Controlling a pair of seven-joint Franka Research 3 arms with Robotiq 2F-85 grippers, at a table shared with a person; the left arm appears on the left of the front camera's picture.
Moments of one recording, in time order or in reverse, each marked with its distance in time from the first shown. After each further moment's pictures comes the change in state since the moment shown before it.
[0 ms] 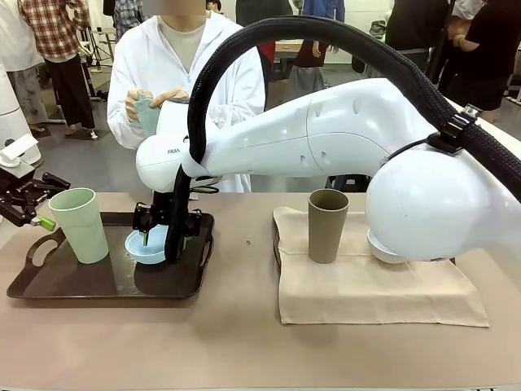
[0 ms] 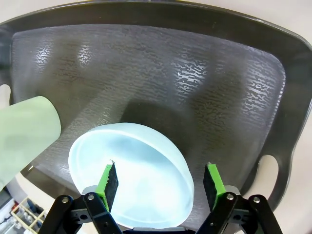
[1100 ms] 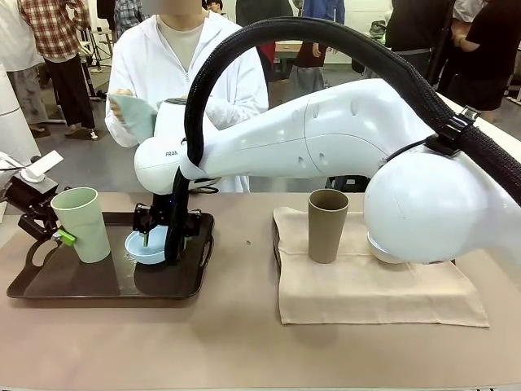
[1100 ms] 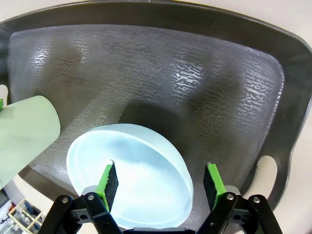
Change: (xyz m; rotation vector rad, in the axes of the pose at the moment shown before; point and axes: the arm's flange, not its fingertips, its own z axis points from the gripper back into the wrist) left arm -0.005 0.004 -0.050 -0.041 0.026 0.003; right arm -0.001 0.001 -0.001 -0.014 -0.010 0.005
